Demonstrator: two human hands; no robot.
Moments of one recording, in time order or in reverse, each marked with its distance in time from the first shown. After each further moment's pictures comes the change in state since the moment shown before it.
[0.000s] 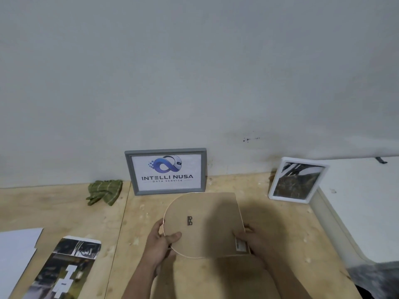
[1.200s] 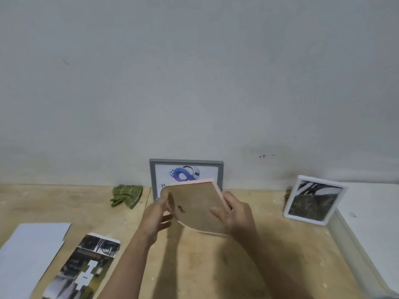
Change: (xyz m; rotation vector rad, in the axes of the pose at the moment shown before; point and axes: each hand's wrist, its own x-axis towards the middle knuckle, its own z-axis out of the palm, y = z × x) left_hand -0.025 0.102 -0.022 0.099 0.059 0.160; right_hand -0.063 -0.108 0.094 -0.465 -0.026 -0.917
